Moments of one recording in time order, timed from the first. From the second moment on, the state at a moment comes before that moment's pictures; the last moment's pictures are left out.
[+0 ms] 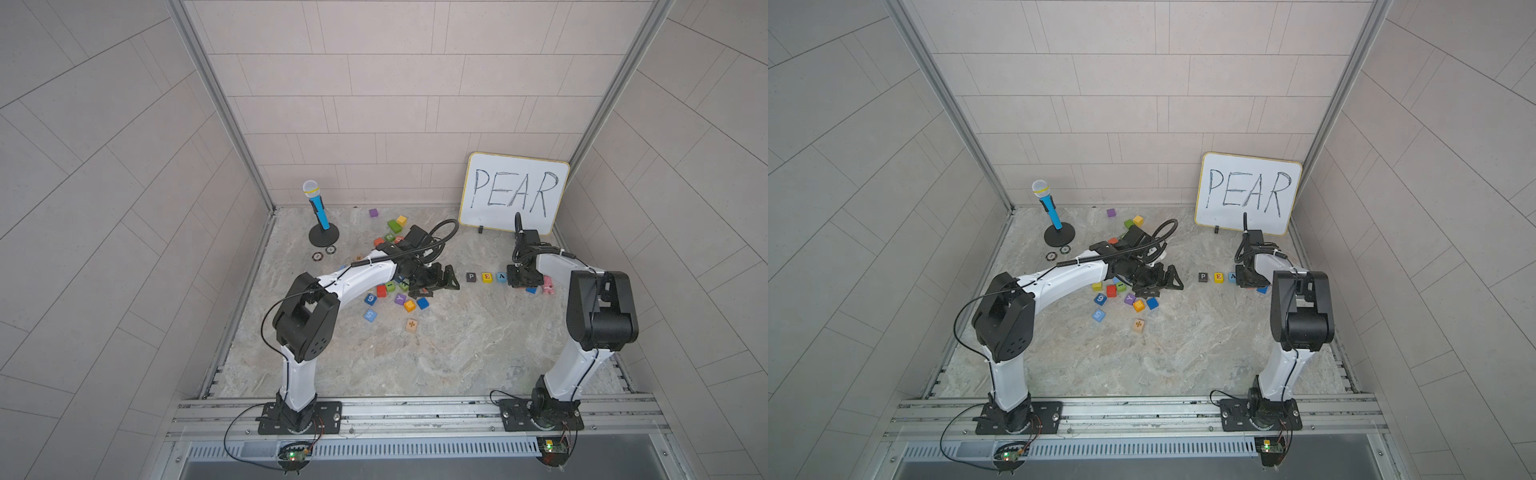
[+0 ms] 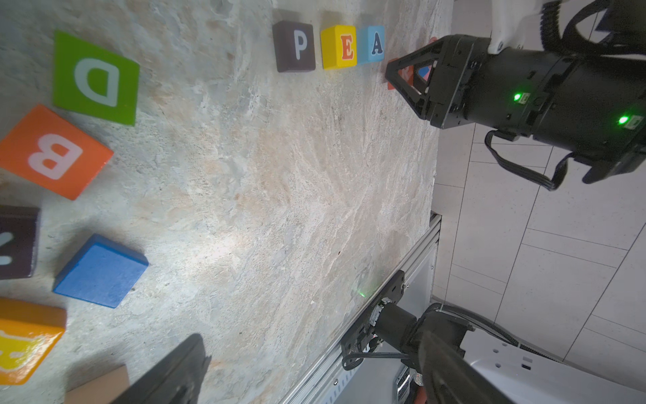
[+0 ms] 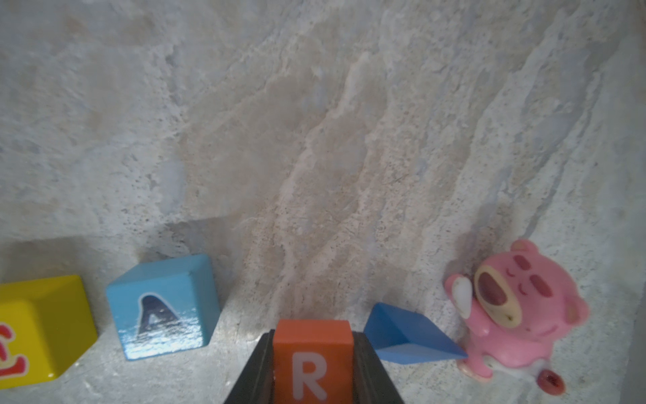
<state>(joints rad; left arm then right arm) -0.71 1.91 1.51 -0.60 0.60 -0.71 -0.11 1.79 1.14 -0.60 0.16 0.03</state>
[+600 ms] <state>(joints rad) -0.71 1.91 1.49 -0.60 0.60 -0.71 -0.12 1.89 1.24 -0.59 0.11 0.02</state>
